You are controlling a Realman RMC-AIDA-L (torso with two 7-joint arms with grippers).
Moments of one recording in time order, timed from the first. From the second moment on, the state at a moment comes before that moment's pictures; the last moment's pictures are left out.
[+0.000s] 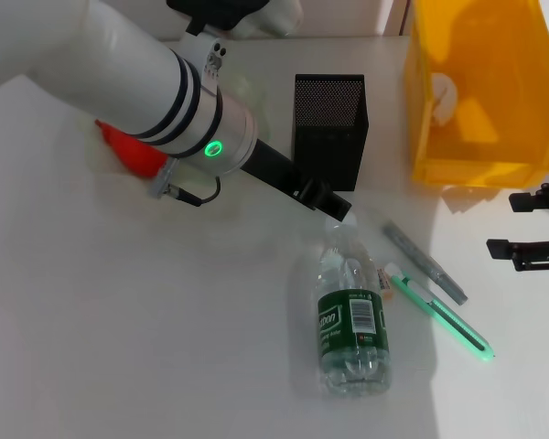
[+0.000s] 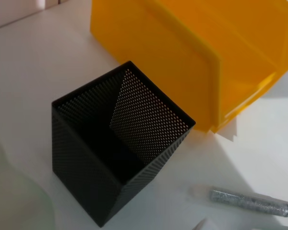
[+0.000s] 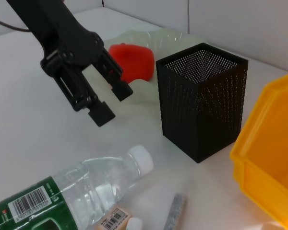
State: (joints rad) left arm -0.71 -2.08 1.68 1.27 2.38 1.22 -2.88; right arm 0.33 2.06 -0.74 -1.06 -2.17 -1.58 1.51
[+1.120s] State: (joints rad) left arm -0.77 -2.08 1.79 1.12 2.32 1.09 -2.88; right arm 0.37 2.07 -0.75 -1.04 -2.17 -1.56 1.51
